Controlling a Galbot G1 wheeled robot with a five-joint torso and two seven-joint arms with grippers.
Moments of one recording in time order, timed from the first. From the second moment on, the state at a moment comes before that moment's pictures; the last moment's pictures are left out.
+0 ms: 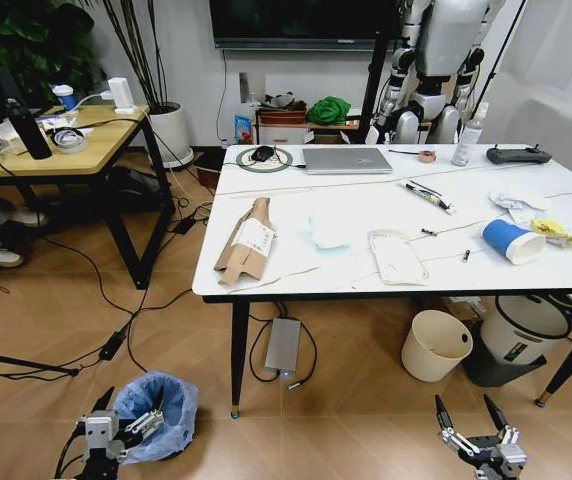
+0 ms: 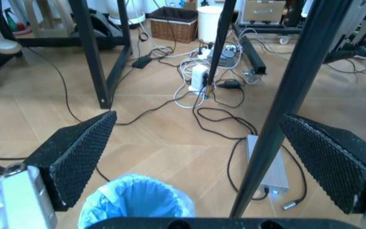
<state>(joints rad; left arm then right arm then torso) 1.96 -1.31 -0.74 -2.07 -0.33 -0.11 0.04 -1.75 1.55 0.95 1.63 0.41 0.61 -0.62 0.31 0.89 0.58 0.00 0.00</state>
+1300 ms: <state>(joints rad) 1.95 -1.31 -0.73 -2.04 -0.34 -0.15 0.04 -1.75 1.55 0.95 1.64 0.42 0.60 -0.62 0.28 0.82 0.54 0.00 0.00</state>
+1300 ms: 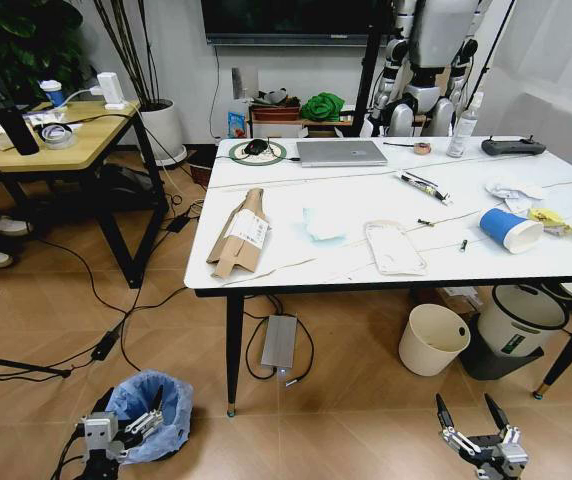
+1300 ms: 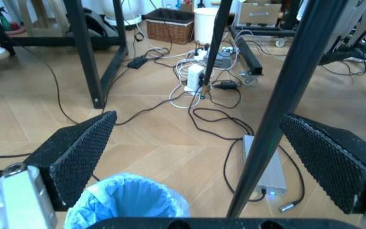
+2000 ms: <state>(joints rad) 1.94 -1.32 -0.73 -2.03 -0.33 -0.15 0.04 -1.75 1.56 0.95 1.64 0.41 0.61 -0.62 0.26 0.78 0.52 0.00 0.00</state>
